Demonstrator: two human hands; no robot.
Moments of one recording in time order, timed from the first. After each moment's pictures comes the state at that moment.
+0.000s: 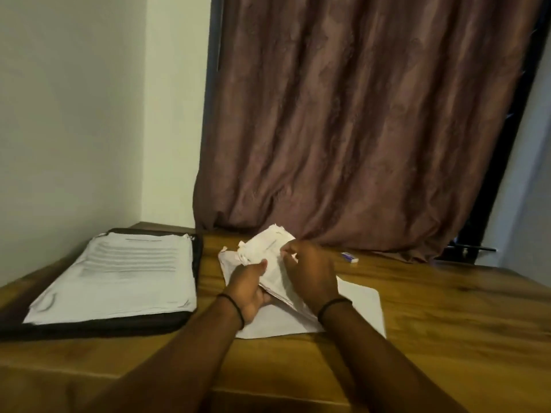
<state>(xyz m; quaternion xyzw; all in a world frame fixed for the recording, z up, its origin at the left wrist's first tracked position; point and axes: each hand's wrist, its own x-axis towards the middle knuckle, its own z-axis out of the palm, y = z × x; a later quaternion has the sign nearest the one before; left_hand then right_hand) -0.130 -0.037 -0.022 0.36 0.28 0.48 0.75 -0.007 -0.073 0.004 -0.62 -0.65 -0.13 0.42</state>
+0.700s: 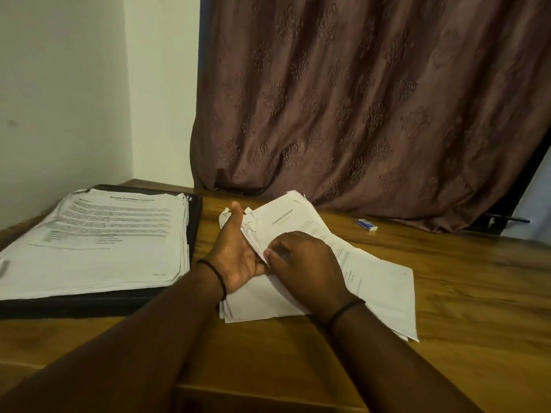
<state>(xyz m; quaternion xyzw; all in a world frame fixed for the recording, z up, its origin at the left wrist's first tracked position) -0.149 0.009 -0.040 0.36 0.24 0.43 0.79 -0.025 -0.064 -0.033 -0.63 -0.70 -0.09 0.32</state>
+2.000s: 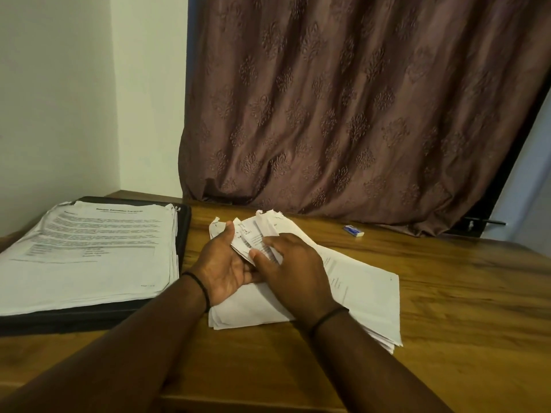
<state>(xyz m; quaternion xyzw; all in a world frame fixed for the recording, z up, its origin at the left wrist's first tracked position) -0.154 0.009 -0.044 0.35 0.25 0.44 0.79 -0.032 -0.070 -0.032 -0.64 -0.67 -0.08 0.36</state>
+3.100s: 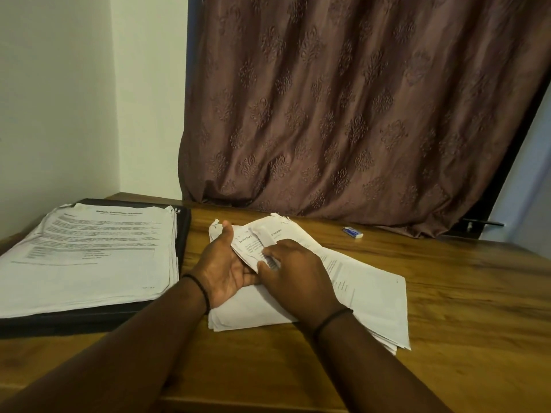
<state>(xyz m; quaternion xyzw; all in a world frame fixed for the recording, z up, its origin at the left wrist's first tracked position) -0.154 0.005 -0.042 0.37 0.26 0.44 0.78 -0.027 -0.072 -0.032 -0.64 -0.70 -0.11 0.31</state>
